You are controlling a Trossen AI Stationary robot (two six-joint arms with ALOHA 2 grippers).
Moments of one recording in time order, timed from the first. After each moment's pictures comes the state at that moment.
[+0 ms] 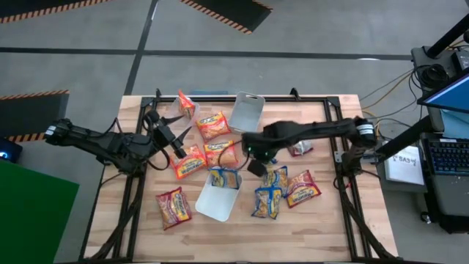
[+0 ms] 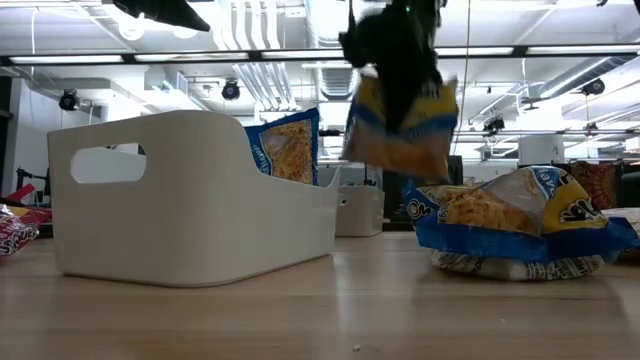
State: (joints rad) left arm -0.26 0.80 0.75 -0.21 -1.03 0.24; right arm 0.00 1.80 1.63 -1.15 0.04 0.48
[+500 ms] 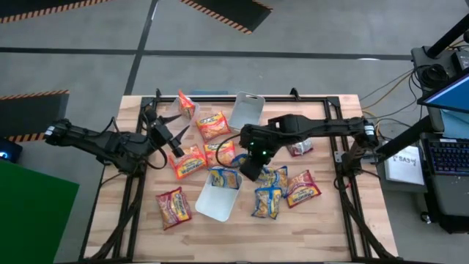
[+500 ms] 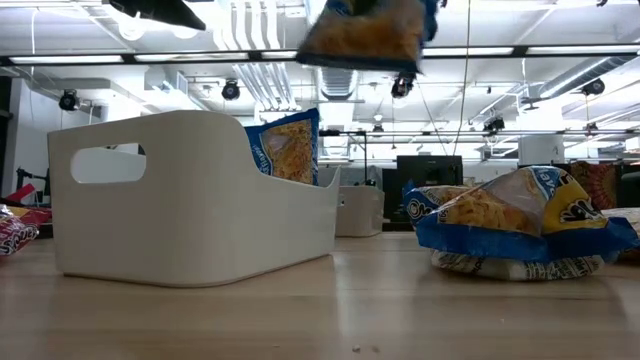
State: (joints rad) left arm -0.26 0.77 0.75 -0.24 -1.03 0.23; right arm 0.04 1.80 1.88 -1.14 -0.26 0.69
